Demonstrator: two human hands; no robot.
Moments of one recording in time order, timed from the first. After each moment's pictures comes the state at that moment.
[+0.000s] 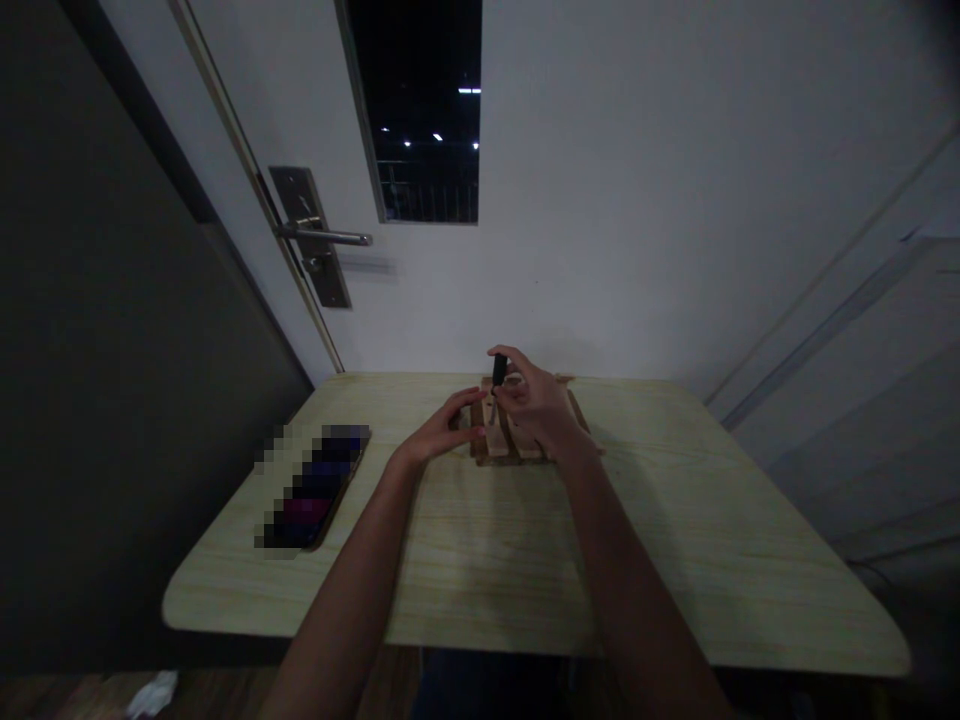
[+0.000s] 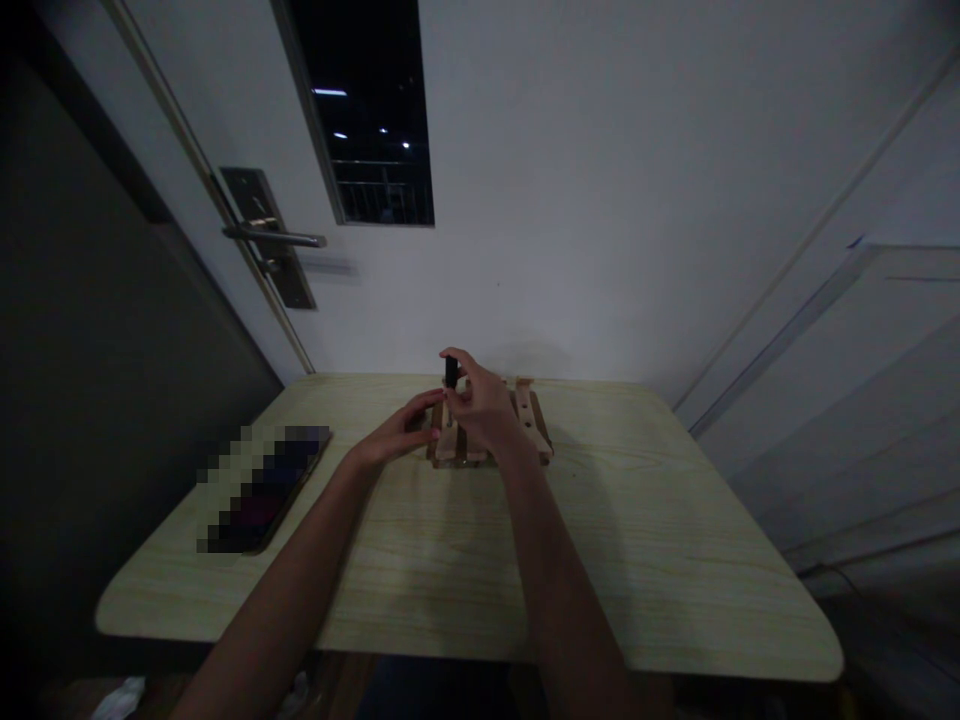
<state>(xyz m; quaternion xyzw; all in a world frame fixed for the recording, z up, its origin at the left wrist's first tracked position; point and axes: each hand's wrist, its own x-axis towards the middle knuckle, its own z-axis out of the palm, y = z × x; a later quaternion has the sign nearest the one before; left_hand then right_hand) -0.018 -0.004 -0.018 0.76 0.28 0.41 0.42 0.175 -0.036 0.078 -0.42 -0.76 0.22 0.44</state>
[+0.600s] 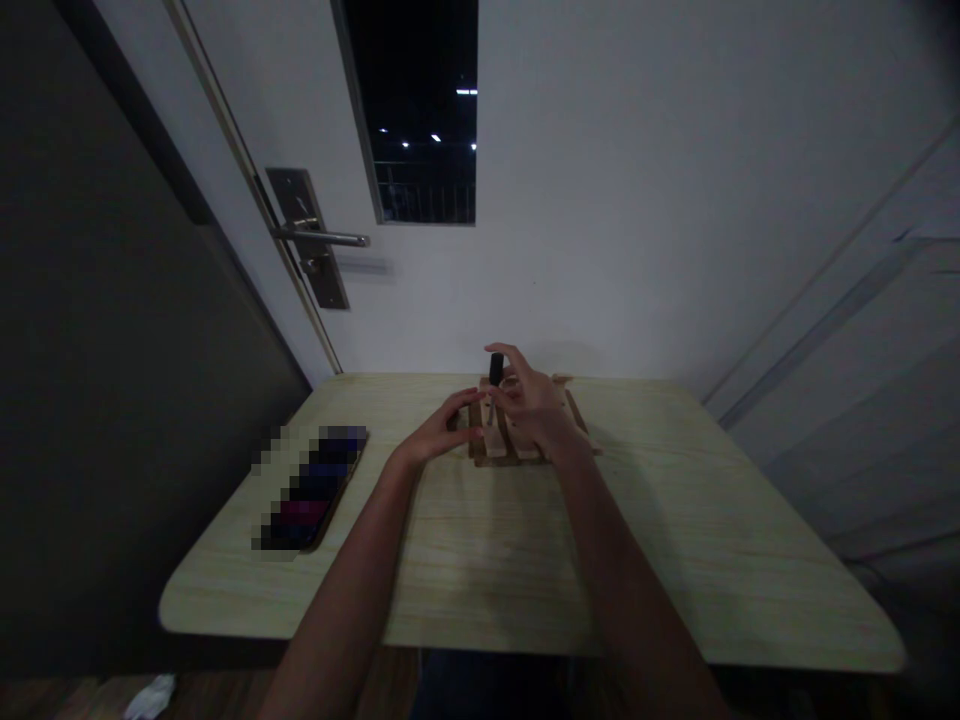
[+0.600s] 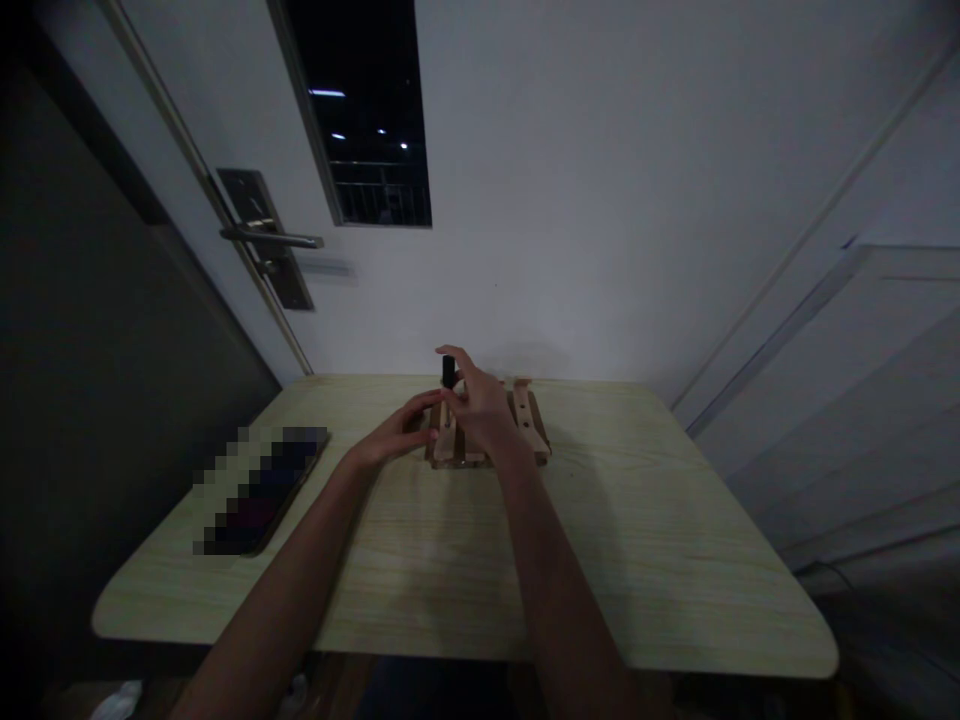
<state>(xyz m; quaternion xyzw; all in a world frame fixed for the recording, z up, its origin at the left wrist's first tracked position) -0.017 -0.005 -0.015 0.75 0.28 0.42 0.43 0.175 -0.037 0.078 -0.42 -0.77 0.18 0.43</state>
